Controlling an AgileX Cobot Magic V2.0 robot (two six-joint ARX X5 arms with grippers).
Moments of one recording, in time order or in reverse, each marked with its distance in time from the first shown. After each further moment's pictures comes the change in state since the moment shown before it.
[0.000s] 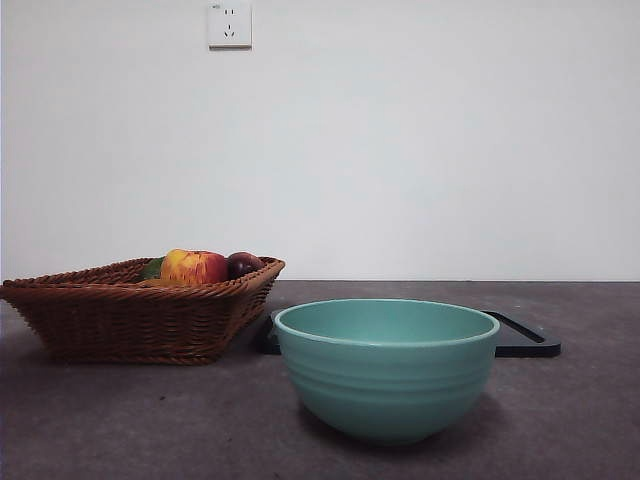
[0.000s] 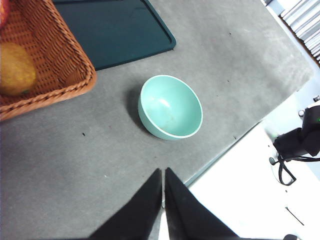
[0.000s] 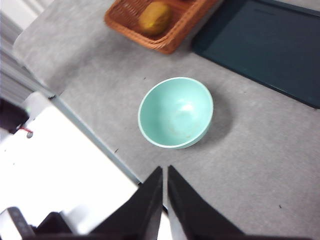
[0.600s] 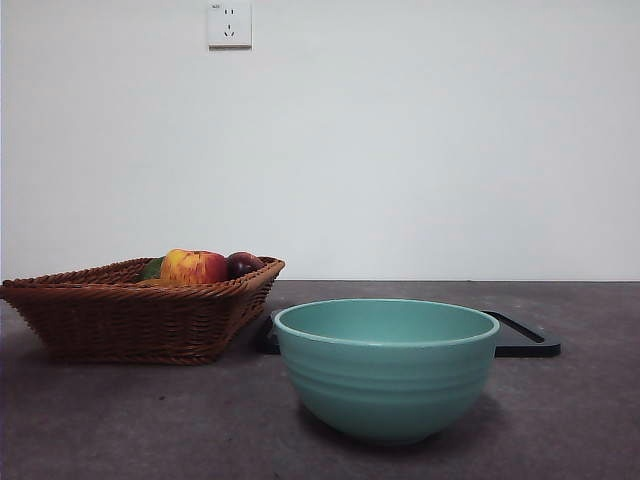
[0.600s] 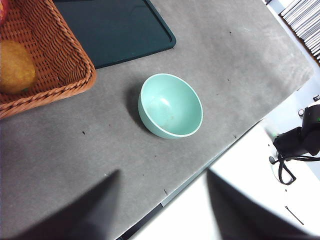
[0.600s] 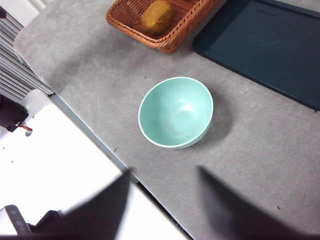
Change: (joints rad) left arm 0.000 0.000 0.000 -0.005 0.000 0.000; right arm 0.006 0.000 0.000 0.002 0.005 -0.007
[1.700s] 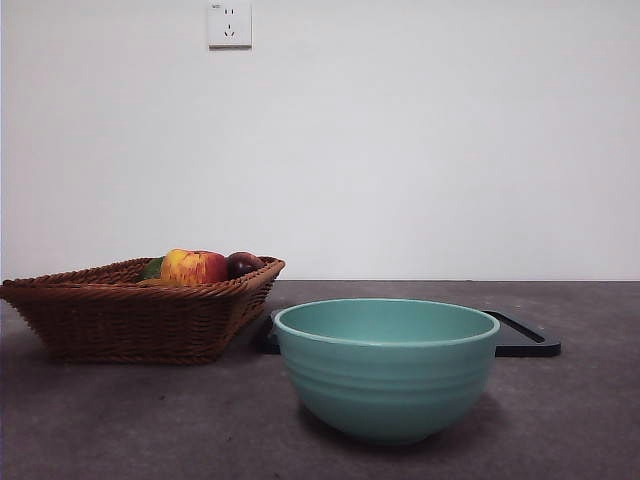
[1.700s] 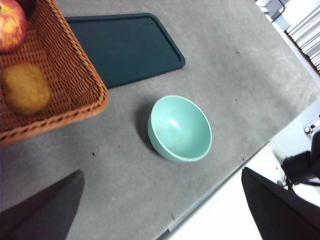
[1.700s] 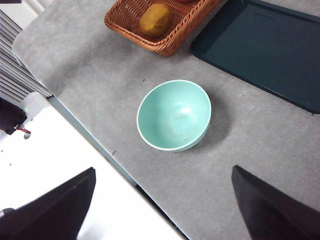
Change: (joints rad) left arm 0.000 0.064 0.001 0.124 -0.028 -0.066; right arm 0.000 0.000 0.000 0.010 0.002 0.000
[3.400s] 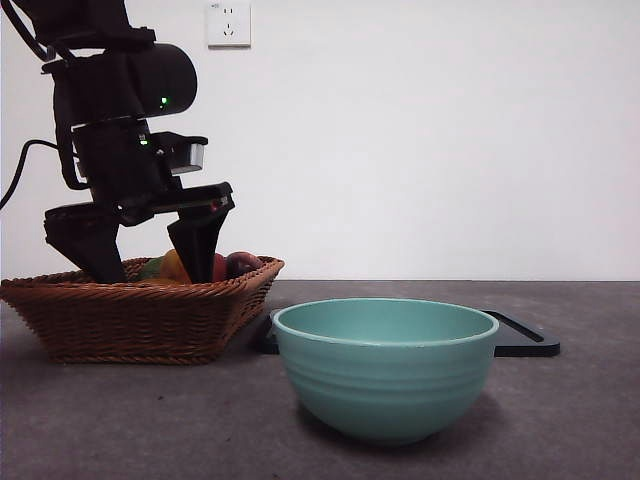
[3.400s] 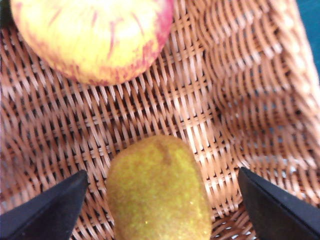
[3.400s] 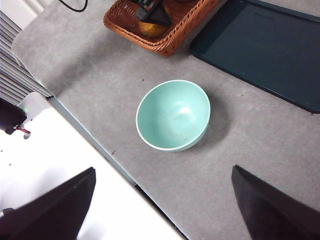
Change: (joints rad) left arm -0.180 1.109 0.364 0.289 -0.579 -0.005; right arm 0.000 0.000 0.000 0.000 0.001 0.000
